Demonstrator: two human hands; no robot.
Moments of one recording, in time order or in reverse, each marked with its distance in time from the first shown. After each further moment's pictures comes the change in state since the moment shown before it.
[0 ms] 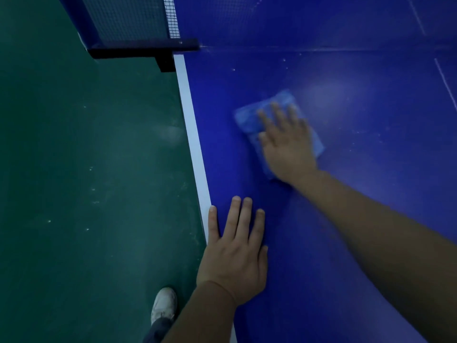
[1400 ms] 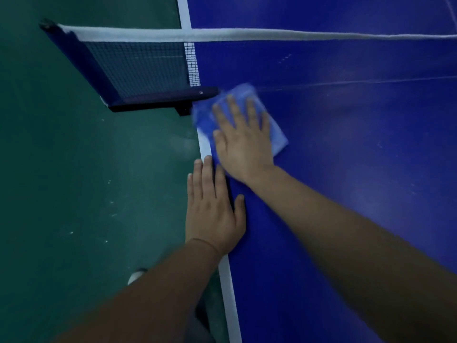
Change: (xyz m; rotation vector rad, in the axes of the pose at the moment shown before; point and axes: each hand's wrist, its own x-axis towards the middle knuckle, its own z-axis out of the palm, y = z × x) left_hand 0.139 -0.106 -0.055 -0.182 0.214 -0.339; right_hand 0.130 -0.108 -0.025 0.165 -0.025 -0.094
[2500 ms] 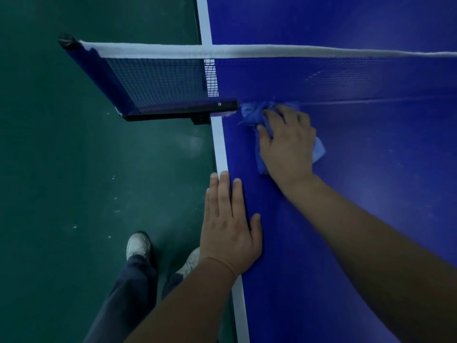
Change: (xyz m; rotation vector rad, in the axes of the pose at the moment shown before) left_hand 0.001 -0.003 0.004 -0.056 -0.002 0.022; right_hand 0.019 0.025 -0.019 0.053 0.266 0.141
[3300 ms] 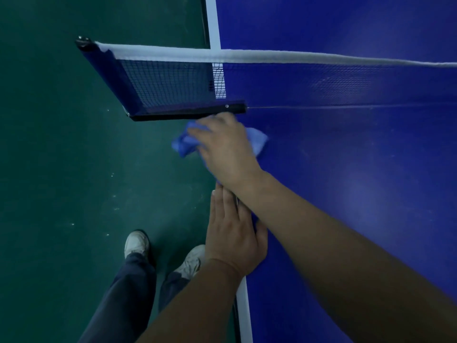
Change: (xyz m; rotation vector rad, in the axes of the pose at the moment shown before) left_hand 0.002 0.000 -0.003 -0.055 -0.057 0.001; right_hand 0.011 -0.096 0.011 0.180 -0.313 -0.435
